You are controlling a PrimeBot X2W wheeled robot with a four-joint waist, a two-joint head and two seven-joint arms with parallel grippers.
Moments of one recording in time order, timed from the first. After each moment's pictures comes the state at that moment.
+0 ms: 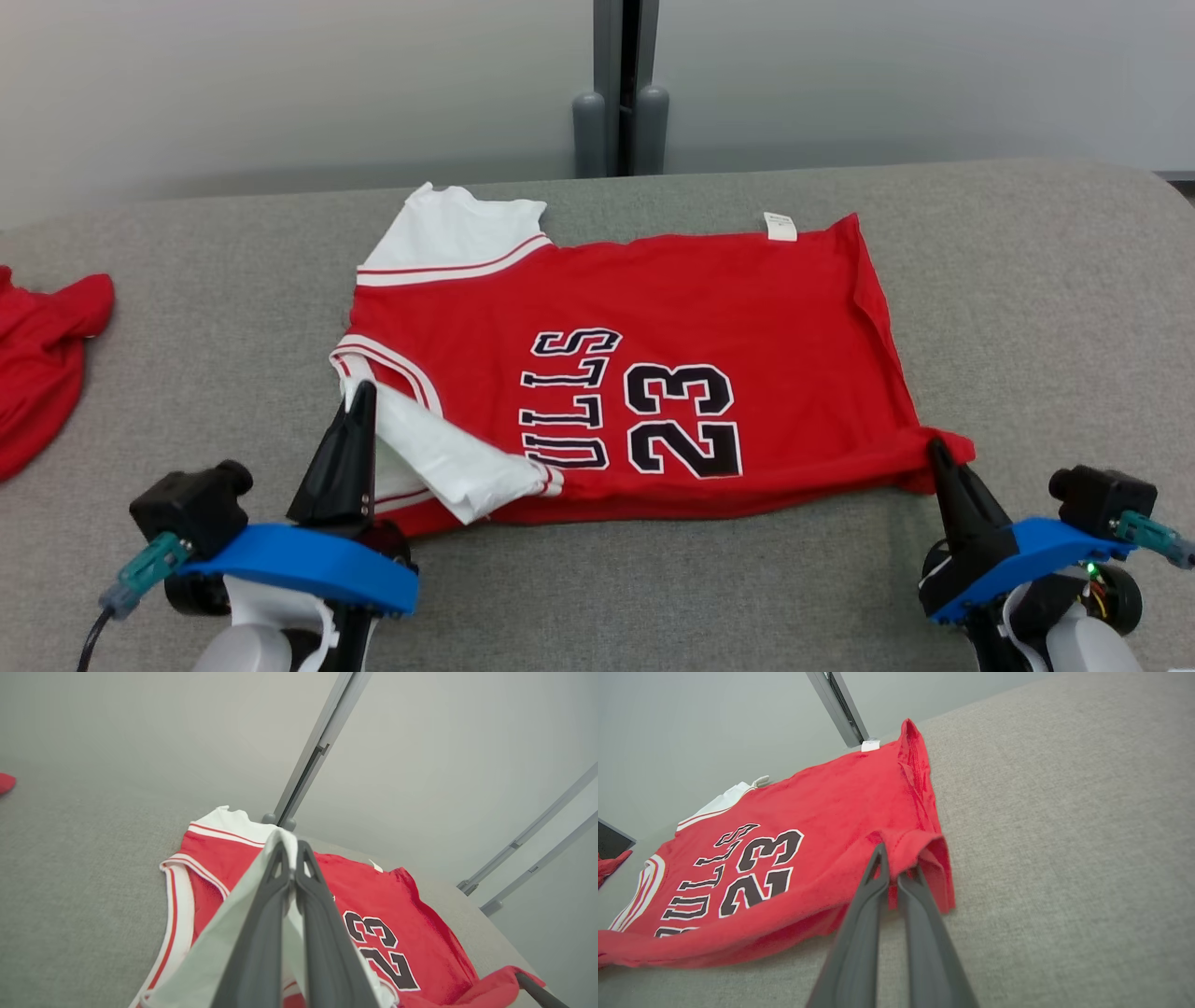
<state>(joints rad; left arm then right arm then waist) -0.06 0.27 -0.31 -0.03 -0.73 0.05 -0.08 -0.13 -0.05 -0.07 0.35 0.40 0.13 0.01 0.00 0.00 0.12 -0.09</state>
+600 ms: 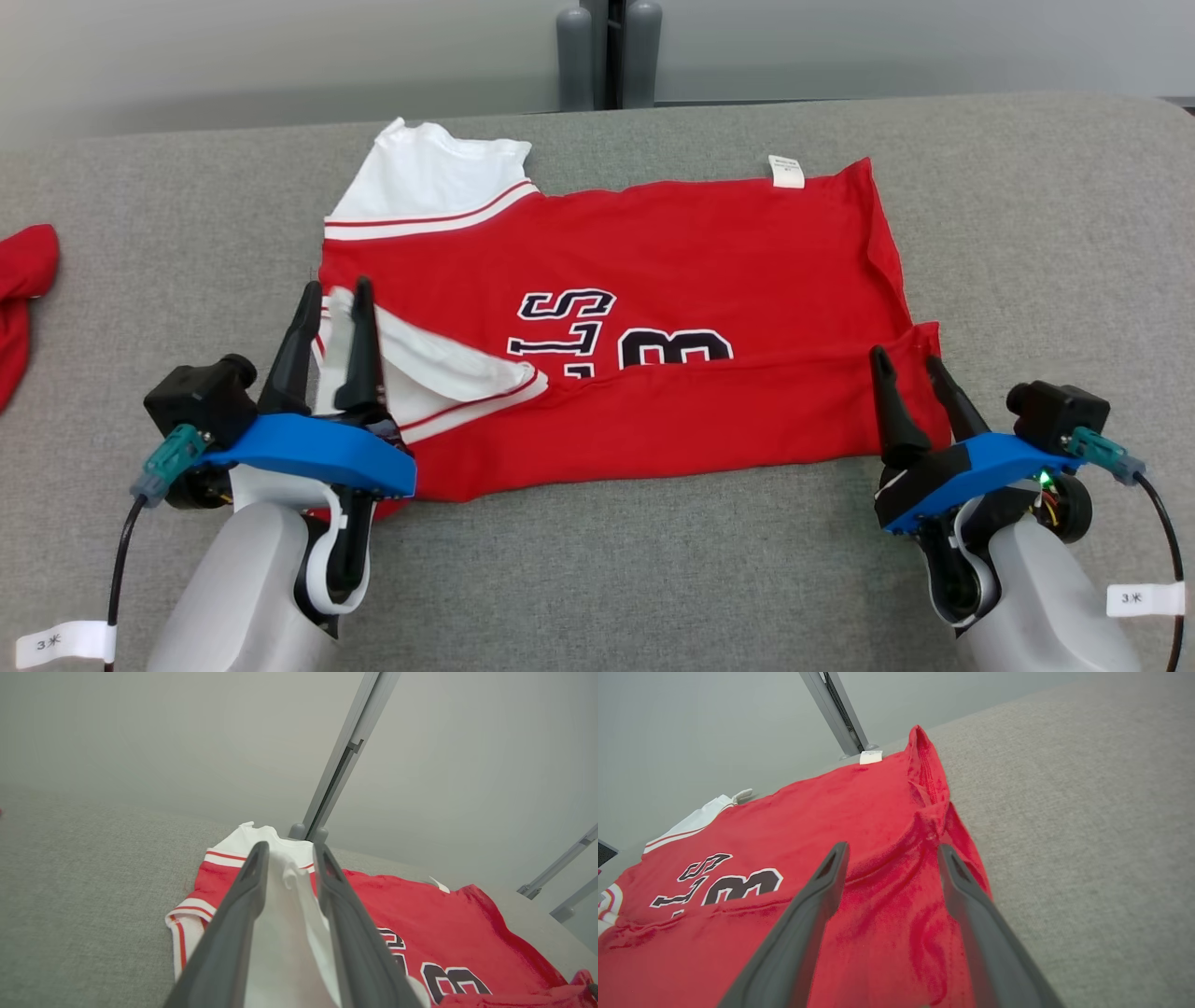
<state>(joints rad) -0.39 0.21 -0.32 0.38 -0.64 0.01 -0.22 -0.43 -0.05 0.01 0.65 0.41 0.13 -0.16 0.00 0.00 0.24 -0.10</state>
